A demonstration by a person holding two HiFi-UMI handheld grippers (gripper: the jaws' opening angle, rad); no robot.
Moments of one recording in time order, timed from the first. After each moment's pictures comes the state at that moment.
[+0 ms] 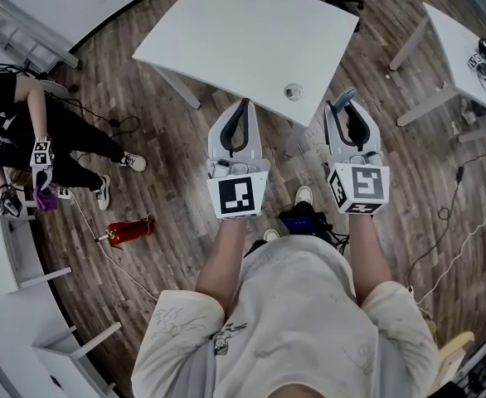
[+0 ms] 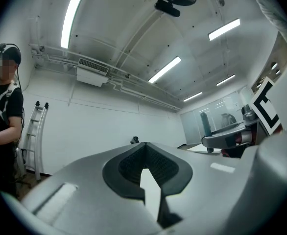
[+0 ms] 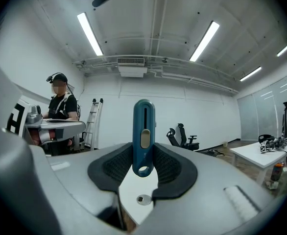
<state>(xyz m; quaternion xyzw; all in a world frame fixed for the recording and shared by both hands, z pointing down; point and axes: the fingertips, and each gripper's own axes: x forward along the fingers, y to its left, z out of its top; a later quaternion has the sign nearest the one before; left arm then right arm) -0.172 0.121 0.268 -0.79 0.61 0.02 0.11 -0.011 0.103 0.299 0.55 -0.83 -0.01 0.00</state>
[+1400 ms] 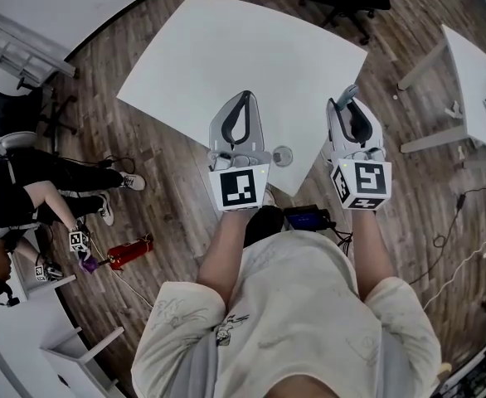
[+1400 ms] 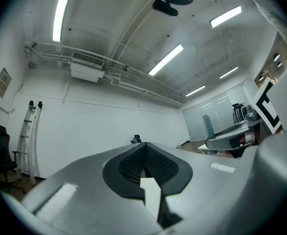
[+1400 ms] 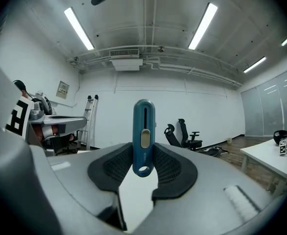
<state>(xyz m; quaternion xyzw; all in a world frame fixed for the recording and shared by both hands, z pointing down) -0.070 -0.479 0.277 -0.78 0.61 0.00 0.11 0.094 -0.497 0.323 0.54 -0.84 0.02 0.02</state>
